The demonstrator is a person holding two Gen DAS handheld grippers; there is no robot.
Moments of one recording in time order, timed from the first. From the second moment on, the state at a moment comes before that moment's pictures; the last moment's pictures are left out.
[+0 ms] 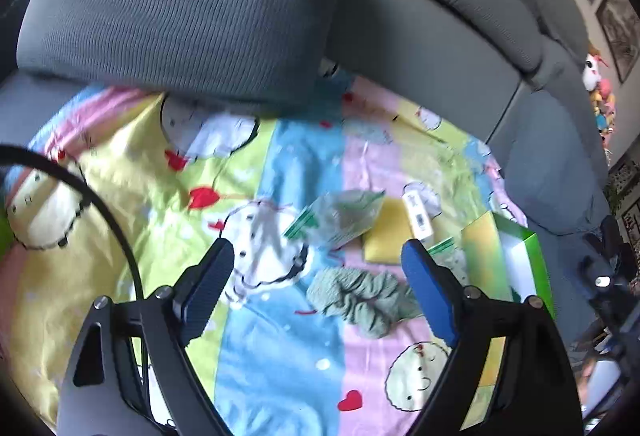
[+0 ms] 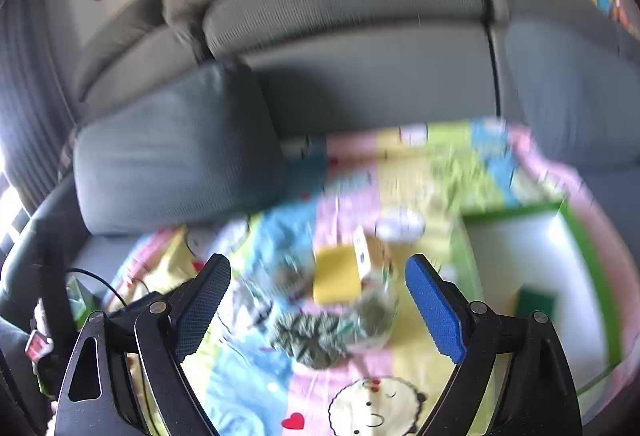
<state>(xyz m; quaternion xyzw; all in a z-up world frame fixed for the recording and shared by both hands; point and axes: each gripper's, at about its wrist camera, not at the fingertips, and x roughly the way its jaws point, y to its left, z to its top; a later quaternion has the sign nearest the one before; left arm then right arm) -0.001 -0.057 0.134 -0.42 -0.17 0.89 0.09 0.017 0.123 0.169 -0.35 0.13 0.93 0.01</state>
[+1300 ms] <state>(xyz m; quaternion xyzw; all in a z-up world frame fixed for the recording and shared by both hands) -0.033 0.055 0.055 -0.51 -0.18 0.81 0.22 -0.030 0.201 0.082 -0.46 0.25 0.85 -0.02</state>
